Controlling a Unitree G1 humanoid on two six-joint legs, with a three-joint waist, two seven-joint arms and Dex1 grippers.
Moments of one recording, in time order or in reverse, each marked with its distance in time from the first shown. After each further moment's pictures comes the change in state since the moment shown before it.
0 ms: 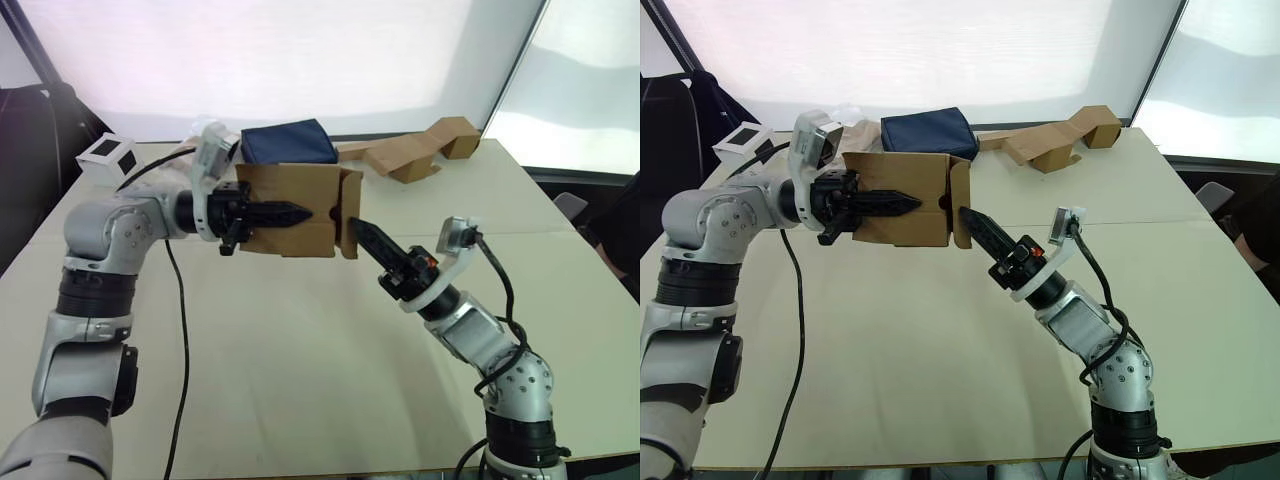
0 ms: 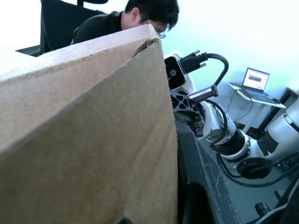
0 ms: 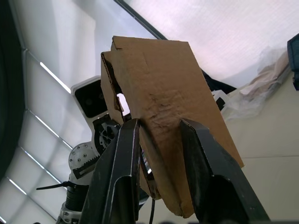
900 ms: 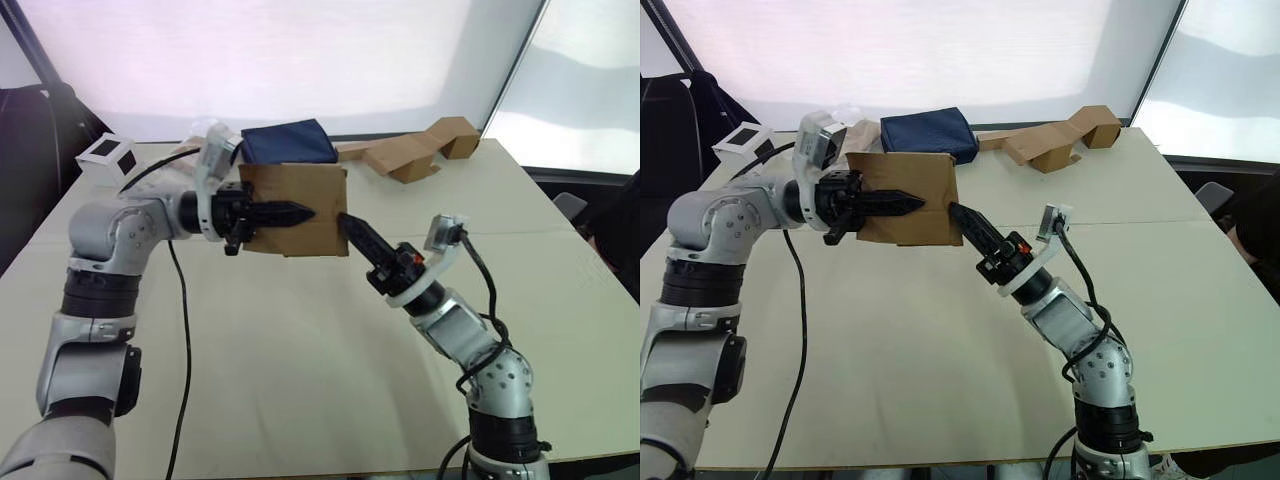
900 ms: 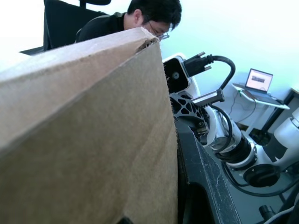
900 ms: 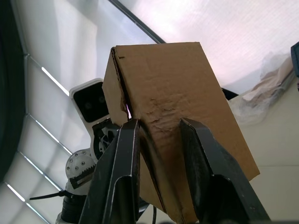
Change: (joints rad) left arm 0.002 -0.023 0.000 0.000 0.012 -0.009 0.020; right arm -0.038 0.086 0.063 0.012 -0.091 -0.046 0.003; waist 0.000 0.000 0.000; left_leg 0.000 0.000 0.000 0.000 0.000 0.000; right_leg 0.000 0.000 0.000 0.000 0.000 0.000
